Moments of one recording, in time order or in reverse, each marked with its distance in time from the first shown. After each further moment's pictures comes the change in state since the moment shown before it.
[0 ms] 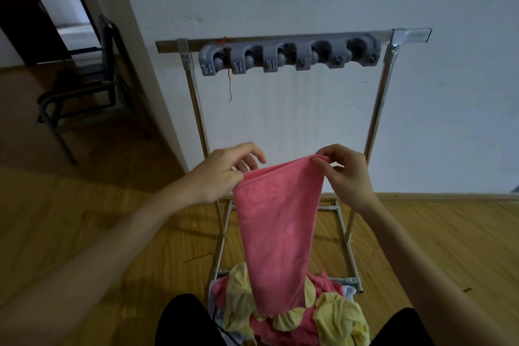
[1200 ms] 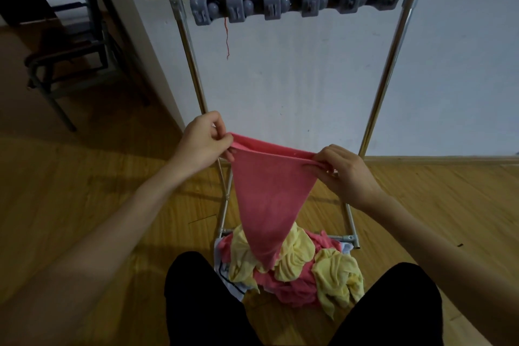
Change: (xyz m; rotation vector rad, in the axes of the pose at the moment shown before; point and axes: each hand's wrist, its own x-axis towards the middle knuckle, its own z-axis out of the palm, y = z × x) left_hand -0.006 -0.039 0.019 -0.079 0.330 -0.284; right_hand -0.049 0.037 0.004 -0.411 -0.243 -0.496
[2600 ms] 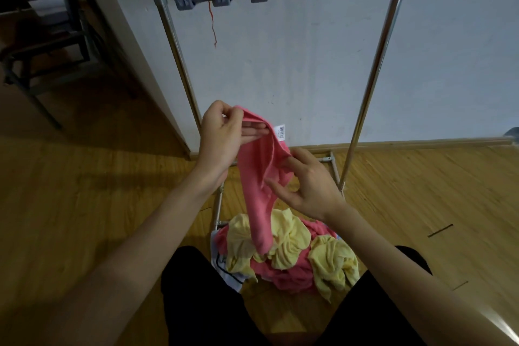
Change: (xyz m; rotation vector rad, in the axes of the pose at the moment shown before) left_hand -0.012 0.039 0.048 -0.697 0.118 -0.062; right_hand -0.007 -0.044 0.044 0.036 -0.053 0.238
